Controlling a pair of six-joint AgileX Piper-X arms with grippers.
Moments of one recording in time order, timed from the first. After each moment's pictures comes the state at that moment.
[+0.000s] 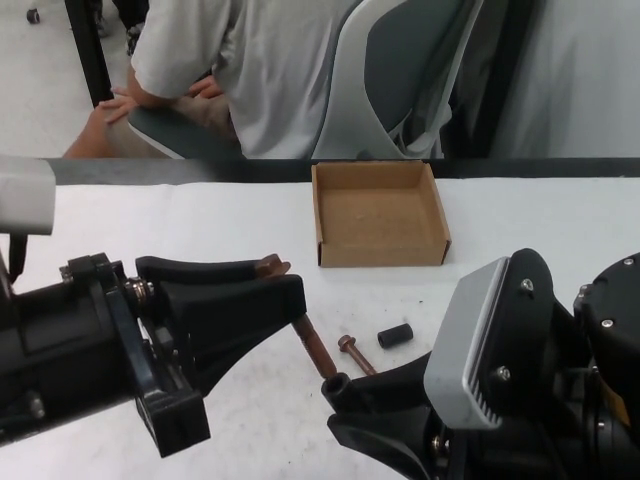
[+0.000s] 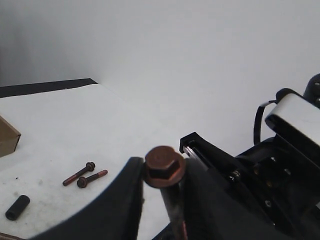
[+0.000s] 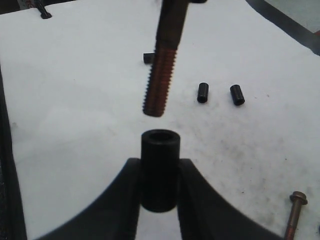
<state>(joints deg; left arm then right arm) -33.7 41.8 -20.8 -13.8 30.6 -21.9 56.5 56.3 -33.9 11.5 -5.0 -5.1</state>
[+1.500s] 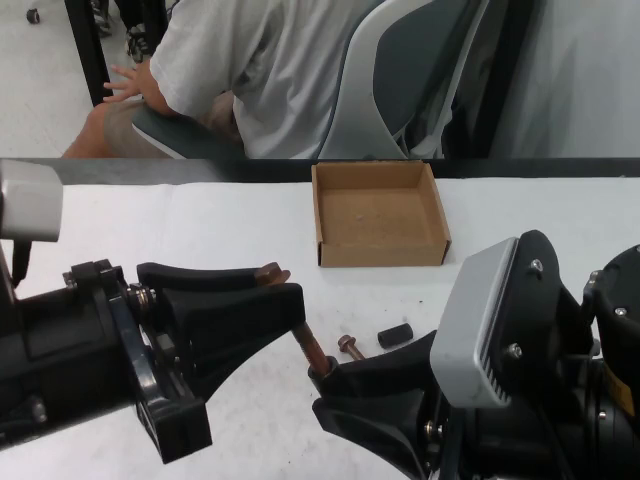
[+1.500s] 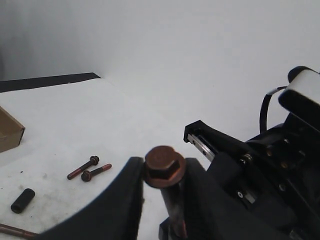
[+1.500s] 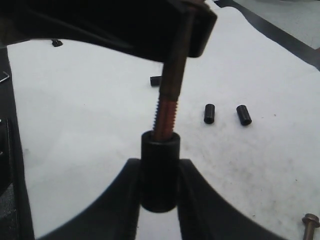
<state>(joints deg) -33.7 41.8 -20.8 -12.4 30.4 -20.4 56.5 56.4 -33.9 7.1 -6.4 -2.5</state>
